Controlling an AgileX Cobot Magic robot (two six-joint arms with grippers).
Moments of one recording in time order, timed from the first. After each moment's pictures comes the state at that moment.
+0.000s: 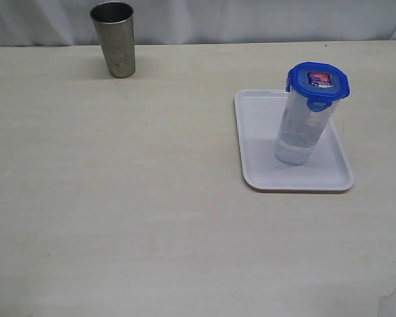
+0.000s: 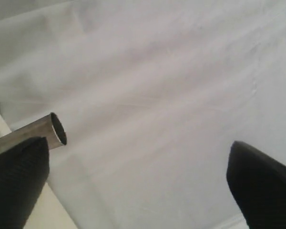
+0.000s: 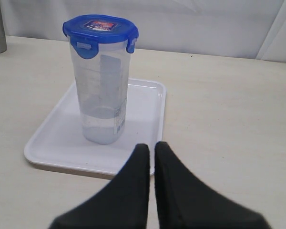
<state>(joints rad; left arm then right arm) -0.06 0.00 -0.04 0.04 -0.06 -1.26 0.05 0.00 0.00 0.01 0.36 -0.11</state>
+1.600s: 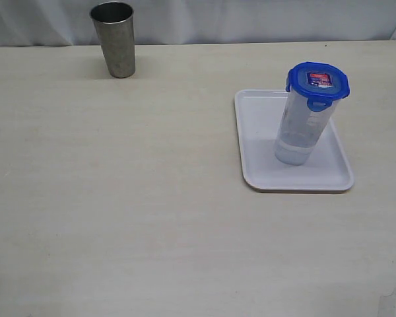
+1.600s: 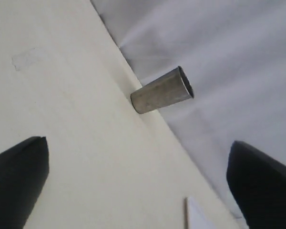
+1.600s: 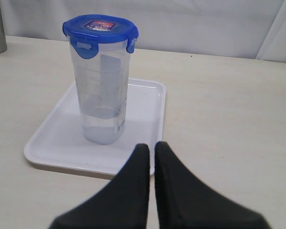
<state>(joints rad) -0.06 0.00 0.00 0.04 0.33 -1.05 0.05 0.00 0.00 0.01 0.36 -0.11</state>
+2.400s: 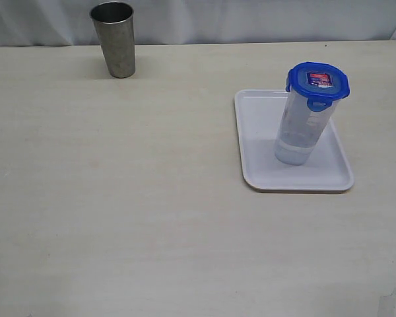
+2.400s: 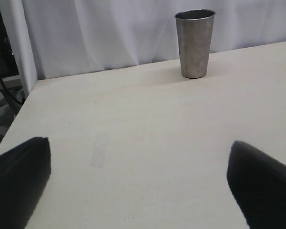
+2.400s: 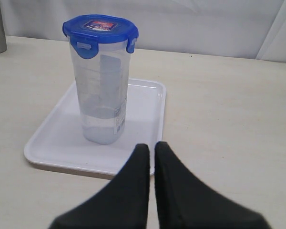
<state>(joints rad) -0.06 0.00 0.00 0.05 0.32 0.10 0.05 0.00 0.00 0.01 0.36 -0.11</state>
